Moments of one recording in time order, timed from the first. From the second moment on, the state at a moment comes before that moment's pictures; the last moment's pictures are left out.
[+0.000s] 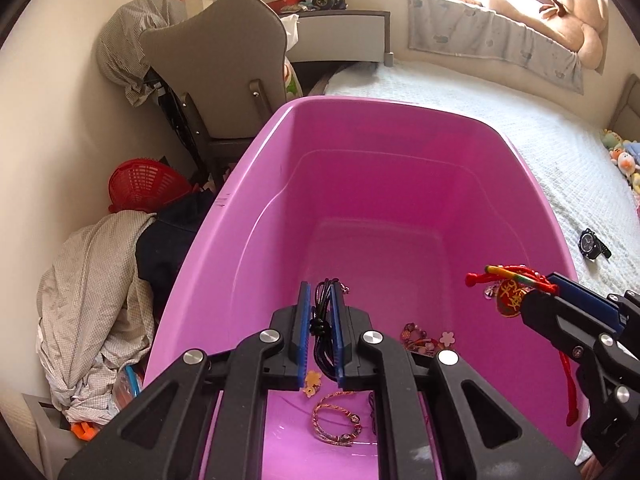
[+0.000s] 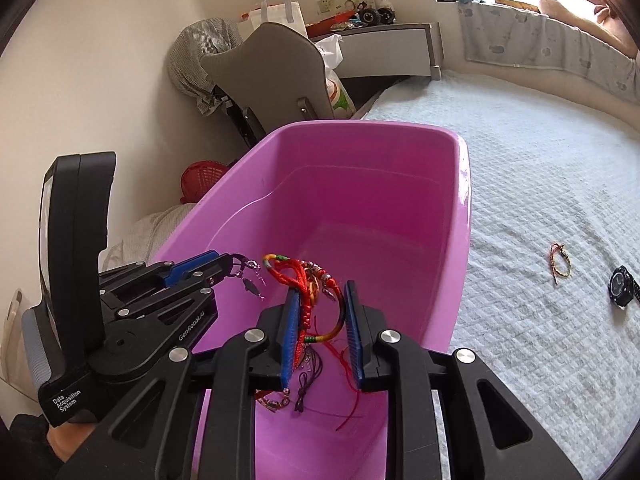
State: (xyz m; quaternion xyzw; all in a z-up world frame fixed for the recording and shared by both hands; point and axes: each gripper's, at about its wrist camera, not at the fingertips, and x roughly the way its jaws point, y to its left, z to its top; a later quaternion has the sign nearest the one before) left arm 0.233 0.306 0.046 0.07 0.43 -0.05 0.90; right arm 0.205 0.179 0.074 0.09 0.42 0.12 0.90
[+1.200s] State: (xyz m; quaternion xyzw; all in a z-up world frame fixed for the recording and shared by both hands) left arm 0.182 0.284 0.081 0.07 0.41 -0.01 0.91; right arm 0.151 0.123 0.100 0.12 0.39 0.12 0.90
